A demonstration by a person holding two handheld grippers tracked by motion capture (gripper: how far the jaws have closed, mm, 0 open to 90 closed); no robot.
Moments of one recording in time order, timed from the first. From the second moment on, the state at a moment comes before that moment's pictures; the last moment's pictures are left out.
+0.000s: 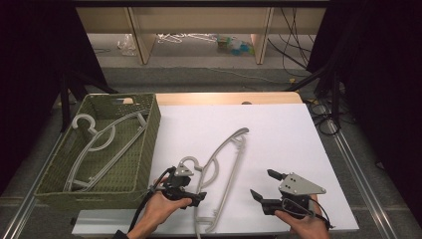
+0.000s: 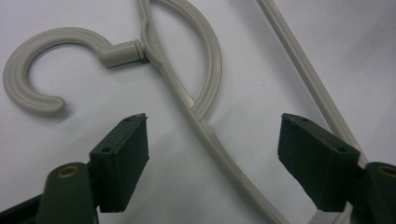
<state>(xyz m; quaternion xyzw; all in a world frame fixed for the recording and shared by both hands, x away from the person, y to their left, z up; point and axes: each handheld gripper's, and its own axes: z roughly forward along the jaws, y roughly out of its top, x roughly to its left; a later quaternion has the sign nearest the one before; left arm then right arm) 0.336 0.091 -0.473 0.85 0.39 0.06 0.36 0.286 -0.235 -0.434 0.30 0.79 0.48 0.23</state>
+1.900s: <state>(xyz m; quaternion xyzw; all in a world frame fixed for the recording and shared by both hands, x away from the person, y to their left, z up) 0.383 0.096 -0.471 0.90 0.35 0.06 0.24 0.286 -0.233 -0.434 0.29 0.80 0.47 0.23</state>
